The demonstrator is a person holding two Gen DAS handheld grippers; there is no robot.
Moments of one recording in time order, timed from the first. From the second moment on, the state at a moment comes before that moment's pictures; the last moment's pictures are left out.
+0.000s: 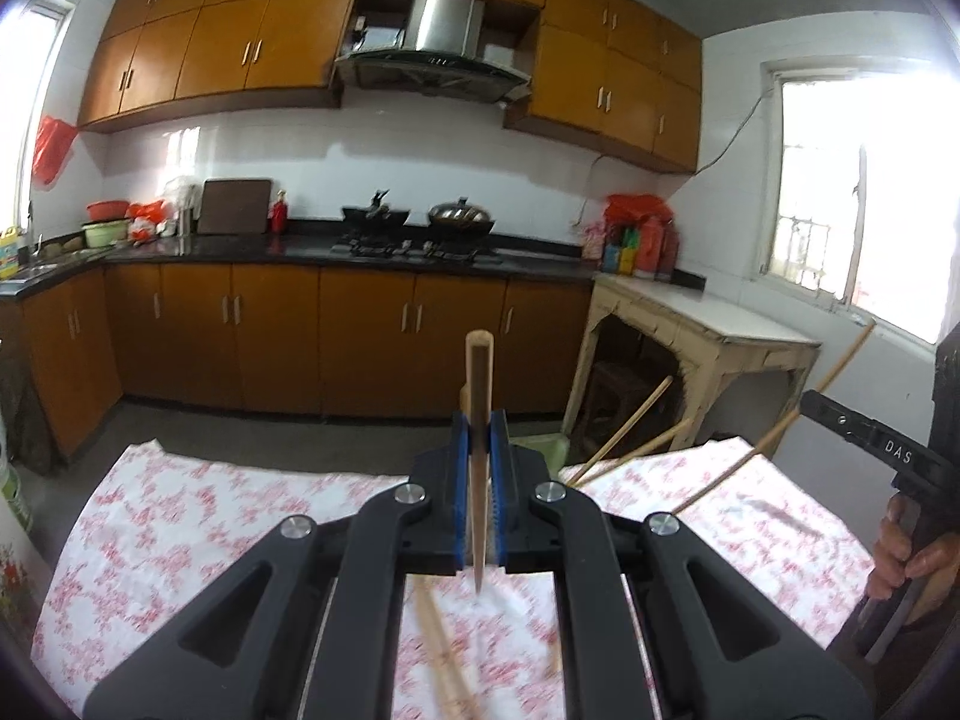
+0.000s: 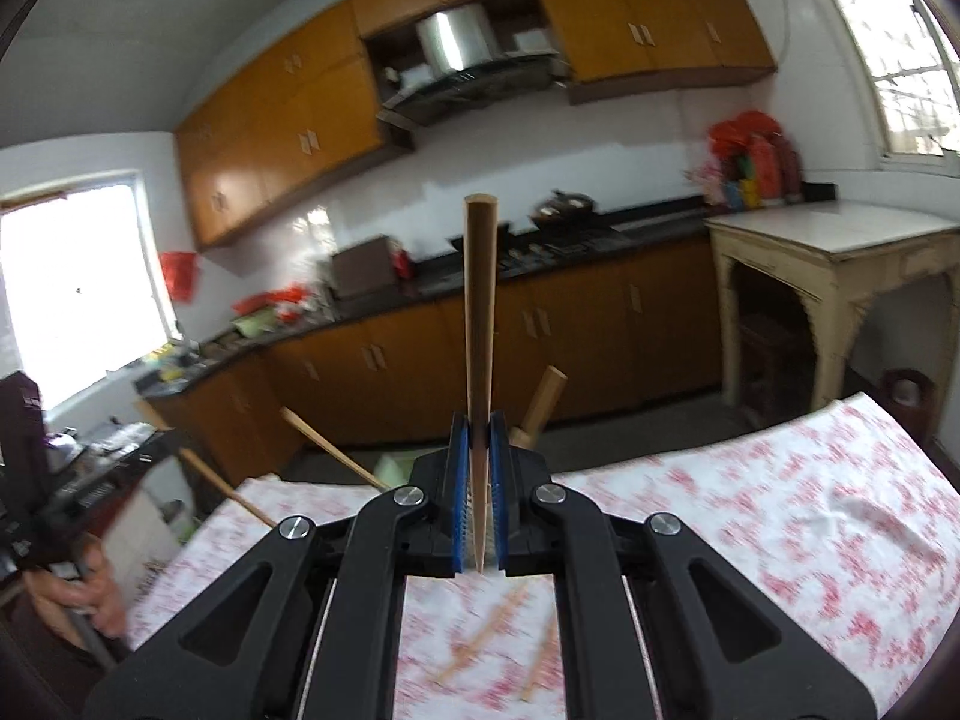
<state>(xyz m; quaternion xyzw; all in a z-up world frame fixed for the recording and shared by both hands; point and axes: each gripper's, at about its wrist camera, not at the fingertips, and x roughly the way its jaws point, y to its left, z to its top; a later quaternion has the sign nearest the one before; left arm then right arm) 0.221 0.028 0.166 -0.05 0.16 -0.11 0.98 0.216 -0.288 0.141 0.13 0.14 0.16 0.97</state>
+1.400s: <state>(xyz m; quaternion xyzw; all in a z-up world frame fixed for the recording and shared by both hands) 0.356 -0.012 0.154 -0.07 0.17 -0.05 0.98 0.350 -0.212 0.111 0.10 0.23 0.15 0.96</state>
